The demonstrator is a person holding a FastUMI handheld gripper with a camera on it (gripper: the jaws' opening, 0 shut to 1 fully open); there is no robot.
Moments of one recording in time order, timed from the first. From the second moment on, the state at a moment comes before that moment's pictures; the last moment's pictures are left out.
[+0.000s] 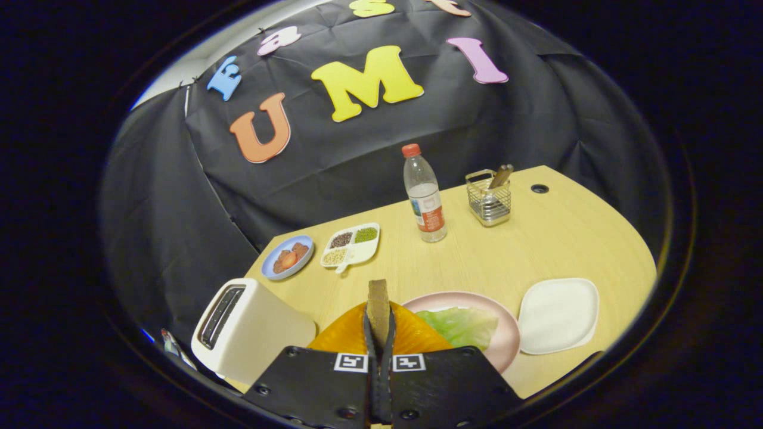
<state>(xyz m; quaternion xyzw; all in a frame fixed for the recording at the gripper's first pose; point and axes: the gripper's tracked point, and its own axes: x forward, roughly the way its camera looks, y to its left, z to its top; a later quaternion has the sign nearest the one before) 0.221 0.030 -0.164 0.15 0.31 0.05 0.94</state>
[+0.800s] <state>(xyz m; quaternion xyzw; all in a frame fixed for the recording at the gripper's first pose) 0.214 -0.028 -0.221 0.15 0.35 0.02 0.93</state>
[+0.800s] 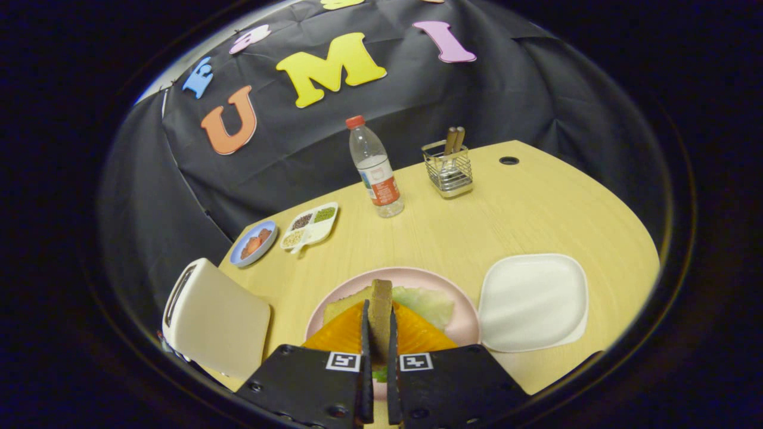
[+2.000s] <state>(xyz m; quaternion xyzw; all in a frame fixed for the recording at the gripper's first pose) 0.133 -0.033 -0.166 0.03 0.24 -0.04 0.97</state>
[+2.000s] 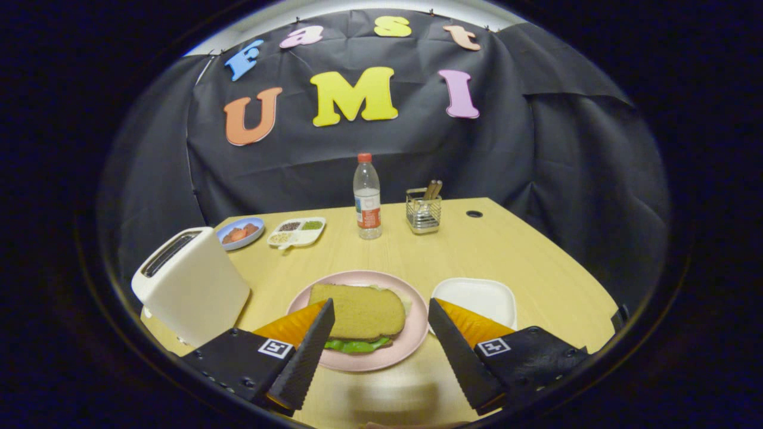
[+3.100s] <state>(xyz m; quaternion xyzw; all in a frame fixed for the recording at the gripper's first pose) -0.077 0.016 0.082 0.04 -0.03 -0.01 1.00</state>
